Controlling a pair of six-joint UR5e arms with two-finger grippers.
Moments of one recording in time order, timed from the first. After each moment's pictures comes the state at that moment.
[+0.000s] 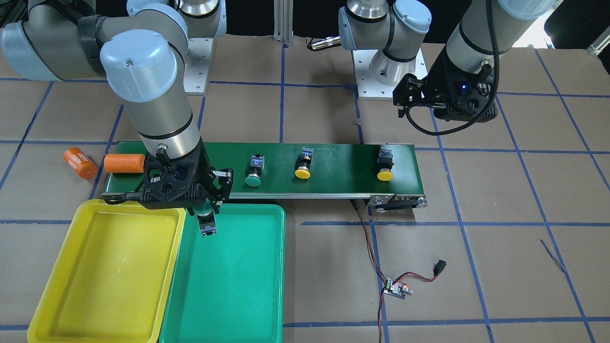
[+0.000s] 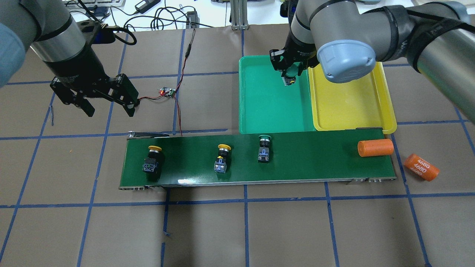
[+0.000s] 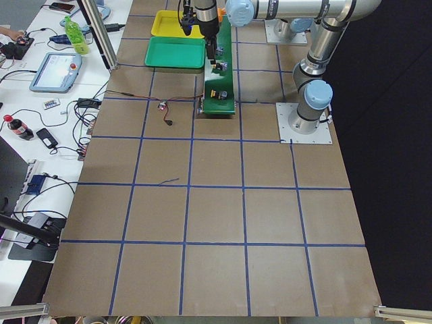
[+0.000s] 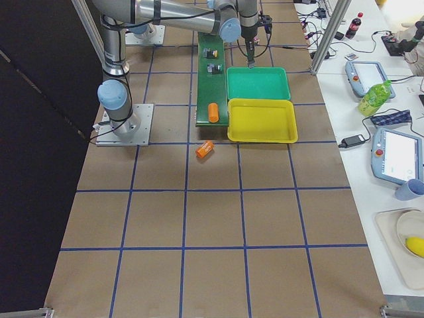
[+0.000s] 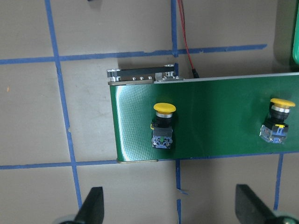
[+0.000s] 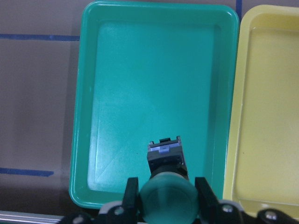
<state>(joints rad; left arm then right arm) -1.50 -1.56 -1.60 -1.71 1.58 0.13 1.72 -1.29 1.55 -2.01 -1.53 0.09</state>
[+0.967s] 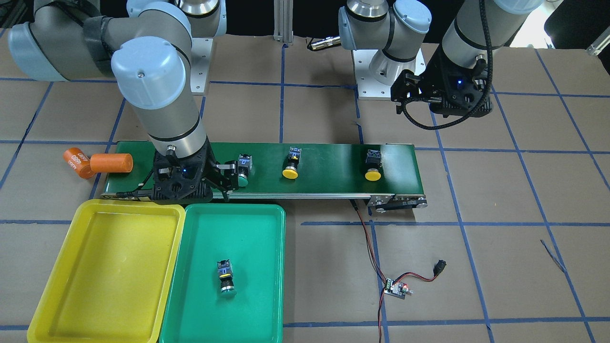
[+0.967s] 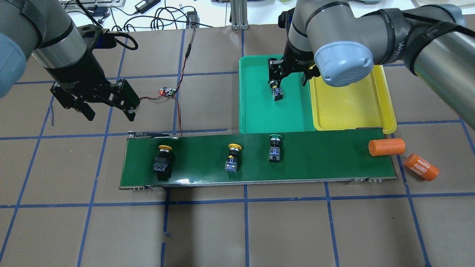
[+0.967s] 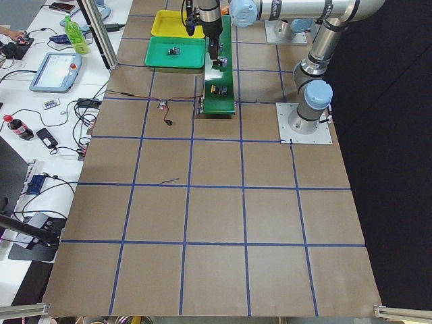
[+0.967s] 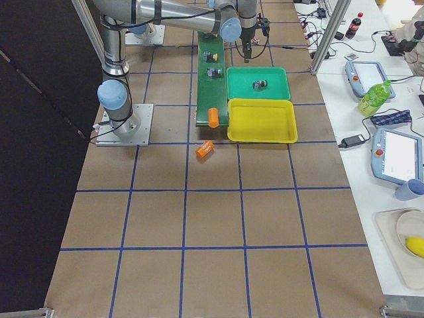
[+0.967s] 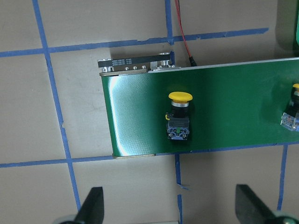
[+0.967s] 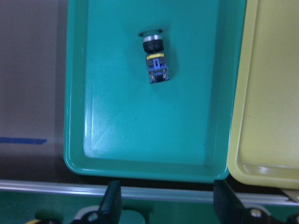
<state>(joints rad) -1.50 -1.53 -1.62 -1.70 1.59 0.13 1.73 -1.32 1.62 -1.93 -1.54 0.11</state>
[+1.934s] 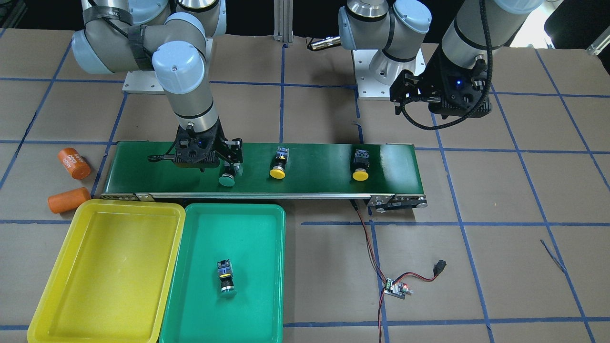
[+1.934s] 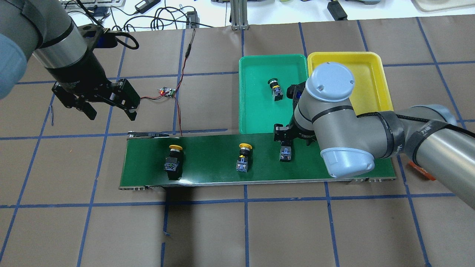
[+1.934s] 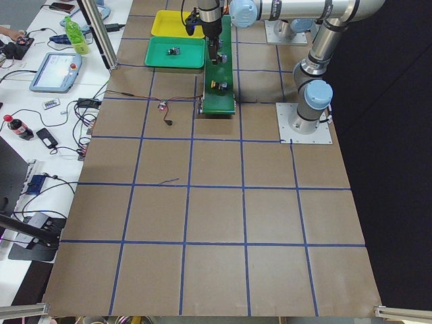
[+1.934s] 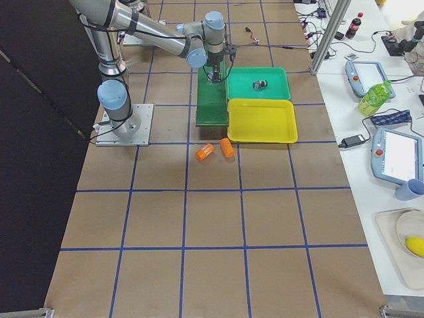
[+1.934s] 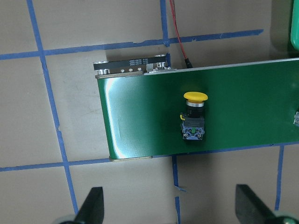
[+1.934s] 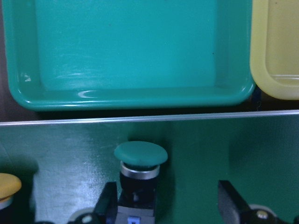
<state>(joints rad) -1.50 -1.53 -1.63 -1.69 1.58 0.15 1.74 -1.46 2.06 -2.25 -1.52 0.21</state>
